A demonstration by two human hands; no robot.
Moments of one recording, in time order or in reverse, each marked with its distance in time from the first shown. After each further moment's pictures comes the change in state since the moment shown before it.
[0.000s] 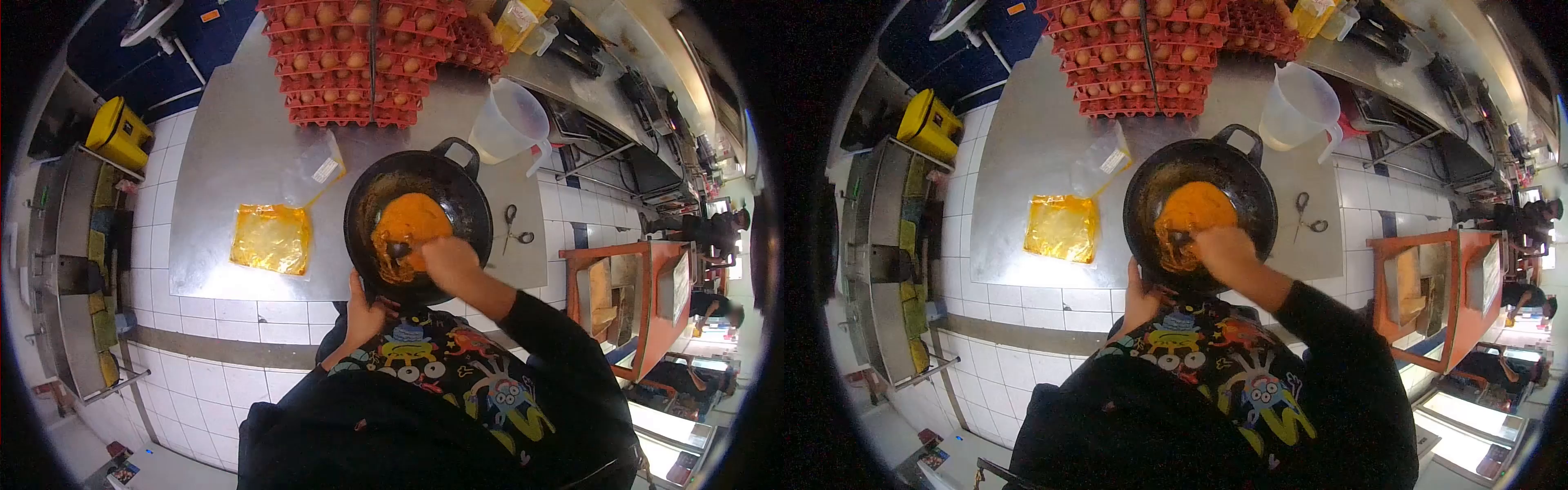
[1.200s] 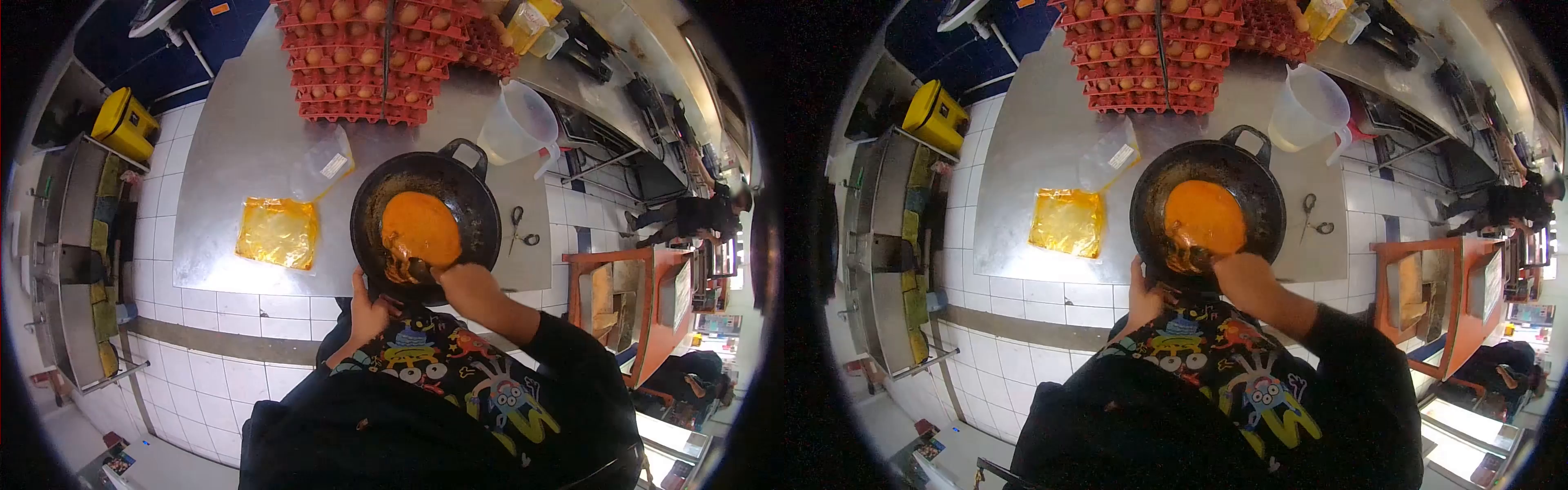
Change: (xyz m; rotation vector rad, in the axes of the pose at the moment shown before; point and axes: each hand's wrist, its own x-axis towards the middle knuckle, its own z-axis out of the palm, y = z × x) left_hand -0.004 0.003 0.002 0.003 0.090 -0.015; right_hand -0.044 -0.004 -0.011 -0.027 -0.151 -0.143
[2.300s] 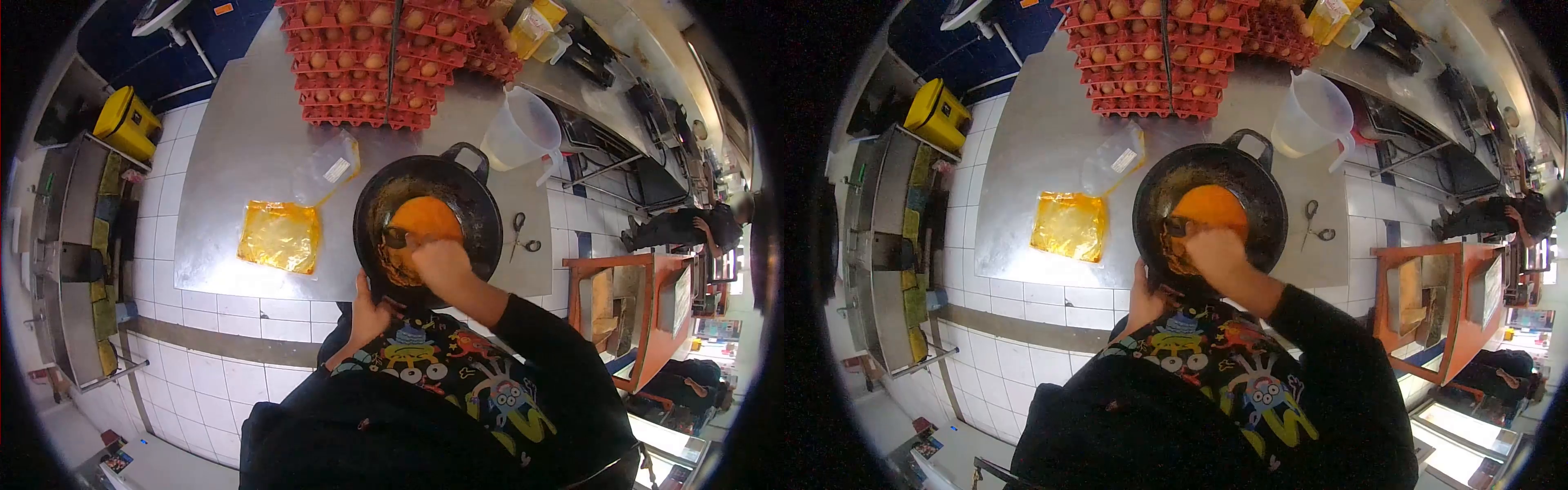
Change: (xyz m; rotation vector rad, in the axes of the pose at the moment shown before) left_hand 0.007 0.006 -0.002 0.089 -0.064 0.033; right_hand 0.064 -0.010 0.010 -0.264 0.289 0.073
